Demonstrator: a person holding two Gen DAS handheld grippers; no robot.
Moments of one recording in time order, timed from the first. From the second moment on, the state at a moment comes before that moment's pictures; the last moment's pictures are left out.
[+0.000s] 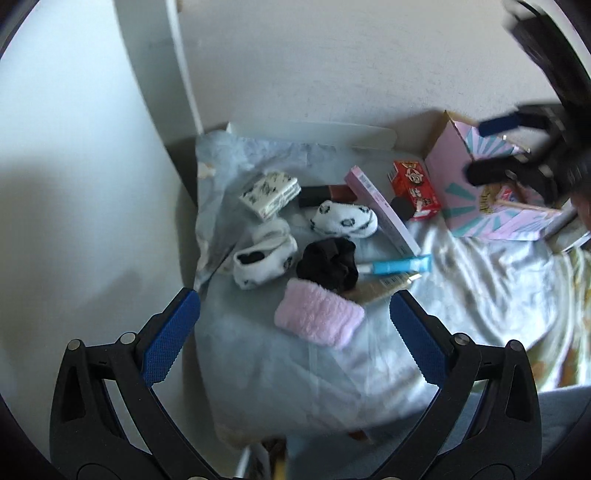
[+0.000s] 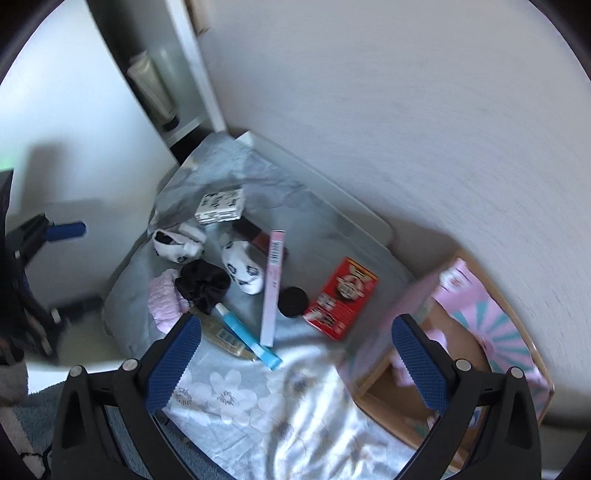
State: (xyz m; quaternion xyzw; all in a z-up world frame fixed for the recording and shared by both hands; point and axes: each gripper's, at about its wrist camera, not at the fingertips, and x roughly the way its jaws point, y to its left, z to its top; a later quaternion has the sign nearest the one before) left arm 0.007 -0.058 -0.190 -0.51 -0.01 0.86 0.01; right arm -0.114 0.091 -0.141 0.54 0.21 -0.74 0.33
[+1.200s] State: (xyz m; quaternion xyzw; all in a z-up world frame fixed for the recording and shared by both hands) left arm -0.007 -0.063 -0.292 -0.56 -0.10 0.82 0.05; right arm -0.162 0.027 -0.261 0.65 0.12 -0.65 0.37
